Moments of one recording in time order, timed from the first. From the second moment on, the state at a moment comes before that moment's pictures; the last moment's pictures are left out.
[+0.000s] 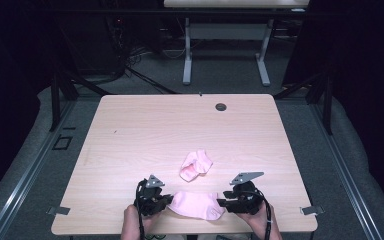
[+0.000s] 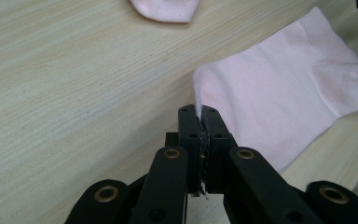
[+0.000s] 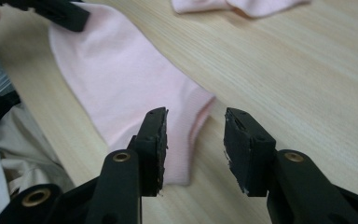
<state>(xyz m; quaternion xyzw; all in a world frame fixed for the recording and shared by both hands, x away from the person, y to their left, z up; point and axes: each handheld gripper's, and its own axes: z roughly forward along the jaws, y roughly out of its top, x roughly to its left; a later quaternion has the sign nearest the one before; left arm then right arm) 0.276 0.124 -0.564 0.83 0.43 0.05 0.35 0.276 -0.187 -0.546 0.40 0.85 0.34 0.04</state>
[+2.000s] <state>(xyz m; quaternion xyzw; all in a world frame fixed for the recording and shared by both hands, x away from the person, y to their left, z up) 0.310 0.138 -0.552 0.81 0.46 0.07 0.36 0.330 -0.180 -0.529 0.40 0.85 0.32 0.09</state>
